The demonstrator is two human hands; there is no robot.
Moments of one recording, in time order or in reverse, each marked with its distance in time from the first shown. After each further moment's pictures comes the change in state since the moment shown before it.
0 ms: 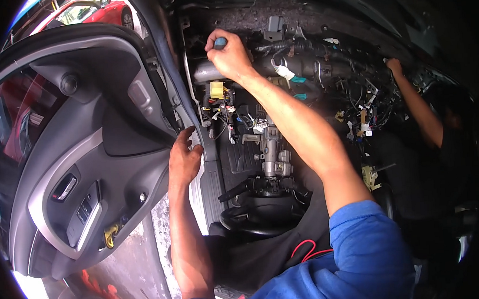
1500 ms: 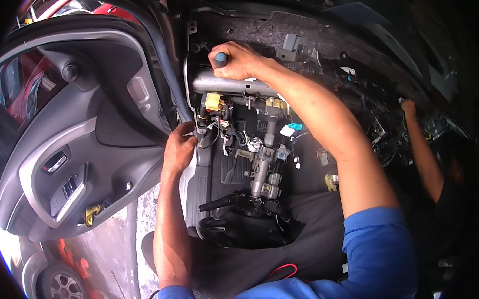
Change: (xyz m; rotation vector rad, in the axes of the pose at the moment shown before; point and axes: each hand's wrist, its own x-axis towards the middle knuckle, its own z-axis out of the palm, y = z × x) left_hand 0.034 0.007 0.027 -0.136 0.098 -0.028; right_hand 0.059 0.022 -0.032 -0.581 -0.775 -0.278
